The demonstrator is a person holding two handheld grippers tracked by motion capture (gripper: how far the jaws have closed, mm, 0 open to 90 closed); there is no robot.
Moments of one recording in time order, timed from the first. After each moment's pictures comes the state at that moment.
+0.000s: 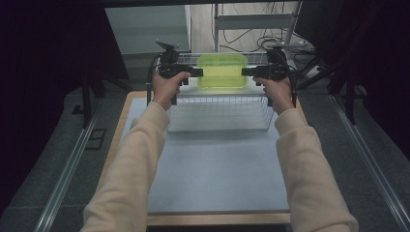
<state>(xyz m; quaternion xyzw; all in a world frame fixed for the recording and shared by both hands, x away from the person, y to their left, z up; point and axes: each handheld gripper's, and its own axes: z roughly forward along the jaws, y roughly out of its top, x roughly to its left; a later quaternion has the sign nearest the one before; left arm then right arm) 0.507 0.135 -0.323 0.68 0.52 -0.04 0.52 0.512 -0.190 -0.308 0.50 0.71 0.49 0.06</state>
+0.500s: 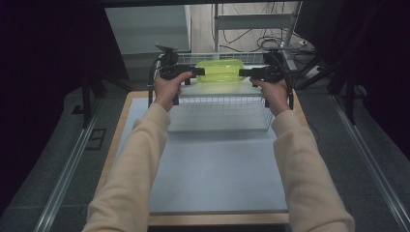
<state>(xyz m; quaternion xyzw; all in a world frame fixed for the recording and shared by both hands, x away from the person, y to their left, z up) 0.518 0.138 -0.340 0.66 0.53 -0.03 0.53 0.514 -0.183 -0.317 0.50 0.71 0.48 0.11</state>
